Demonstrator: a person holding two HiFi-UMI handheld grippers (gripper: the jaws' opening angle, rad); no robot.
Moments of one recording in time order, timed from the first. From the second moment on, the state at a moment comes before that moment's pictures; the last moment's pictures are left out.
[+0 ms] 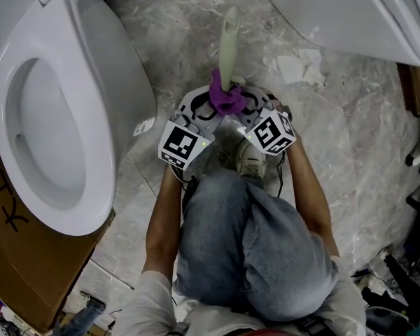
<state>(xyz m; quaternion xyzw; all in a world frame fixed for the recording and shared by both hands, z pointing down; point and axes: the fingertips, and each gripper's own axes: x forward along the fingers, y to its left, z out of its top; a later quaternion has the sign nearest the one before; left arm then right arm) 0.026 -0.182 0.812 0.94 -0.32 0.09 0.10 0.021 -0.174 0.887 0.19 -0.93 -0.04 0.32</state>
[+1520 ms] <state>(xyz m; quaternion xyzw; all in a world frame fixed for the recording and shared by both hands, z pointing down) -0.026 -0.213 0.598 0.89 -0.45 -0.08 0.01 0.018 -0.173 0.881 0.21 -0.92 -0.02 0.32</state>
